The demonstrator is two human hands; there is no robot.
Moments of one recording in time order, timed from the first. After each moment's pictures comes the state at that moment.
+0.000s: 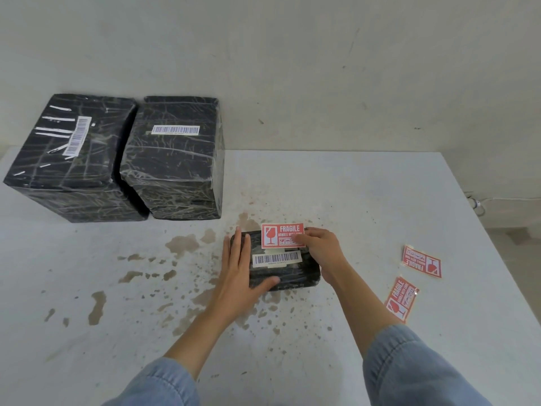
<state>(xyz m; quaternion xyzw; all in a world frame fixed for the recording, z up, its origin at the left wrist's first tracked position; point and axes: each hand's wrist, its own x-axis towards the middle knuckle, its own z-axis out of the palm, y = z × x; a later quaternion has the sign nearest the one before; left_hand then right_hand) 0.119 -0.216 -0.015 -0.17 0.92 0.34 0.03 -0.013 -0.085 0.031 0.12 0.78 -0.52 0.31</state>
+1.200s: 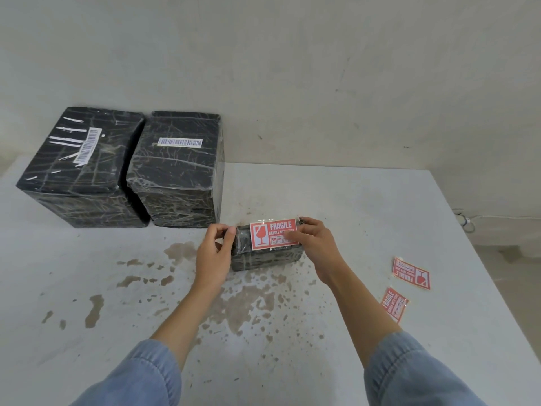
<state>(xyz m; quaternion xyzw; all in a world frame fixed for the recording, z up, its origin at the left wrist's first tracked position) 0.095 -0.242 0.034 -0.34 0.73 0.57 -0.15 -0.013 -0.083 0.067 0.00 0.73 -0.61 0.29</state>
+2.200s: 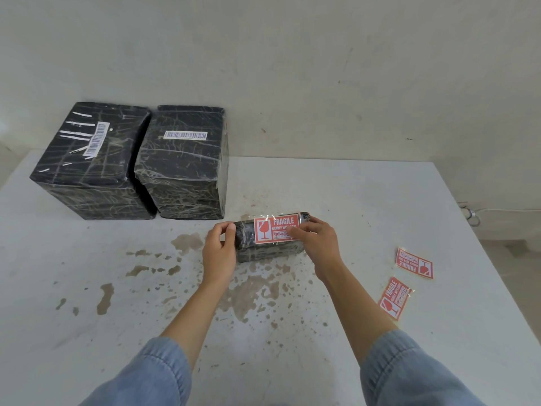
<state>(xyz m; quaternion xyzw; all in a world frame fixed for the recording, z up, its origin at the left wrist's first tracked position) 0.103 -0.234 0.027 -0.39 0.71 0.57 -0.16 0.002 -0.085 0.047 0.02 0.77 -0.60 0.23</state>
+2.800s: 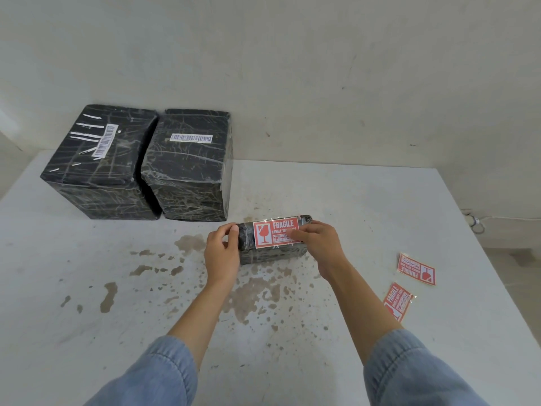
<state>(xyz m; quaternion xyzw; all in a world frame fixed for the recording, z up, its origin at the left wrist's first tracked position) 0.102 -0.229 0.033 -0.41 0.72 0.53 -0.18 0.002 -0.086 0.071 0.03 0.76 -0.59 0.27</state>
